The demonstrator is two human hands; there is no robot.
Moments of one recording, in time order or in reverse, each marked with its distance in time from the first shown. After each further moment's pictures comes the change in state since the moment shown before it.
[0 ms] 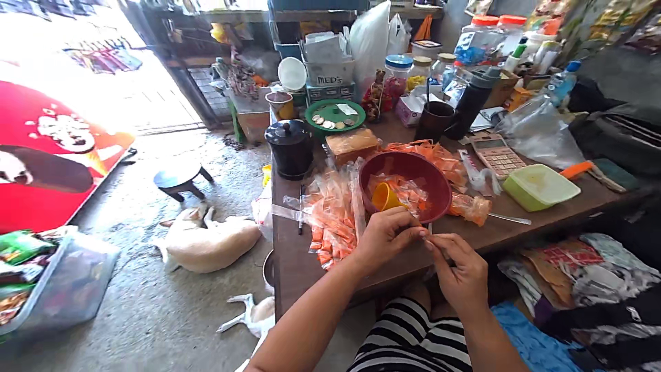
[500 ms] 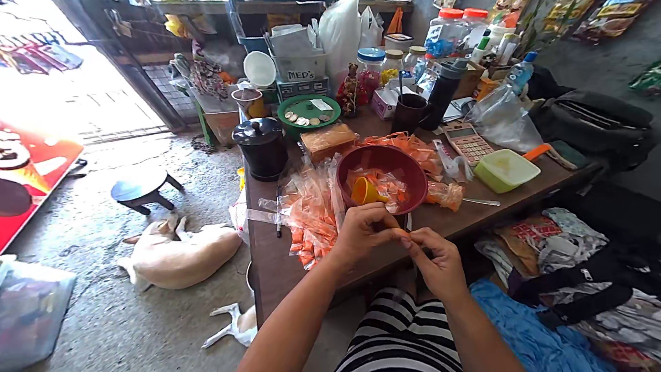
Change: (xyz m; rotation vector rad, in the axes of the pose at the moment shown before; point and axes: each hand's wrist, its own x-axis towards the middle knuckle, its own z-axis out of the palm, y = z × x) left_hand -0.006 -0.006 0.000 -0.185 0.016 -0.031; right_hand -0.007 -0.008 -0.005 0.292 -0.083 0.210
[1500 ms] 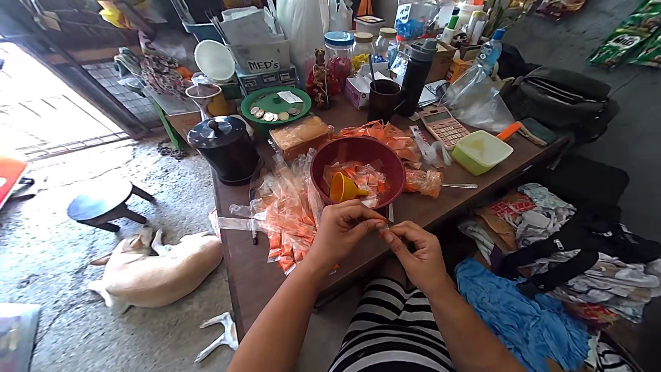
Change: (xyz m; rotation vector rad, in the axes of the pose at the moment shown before) left_hand 0.000 0.003 0.000 0.051 -0.042 -0.145; right_hand -0.005 0.006 0.002 0.023 0.051 0.069
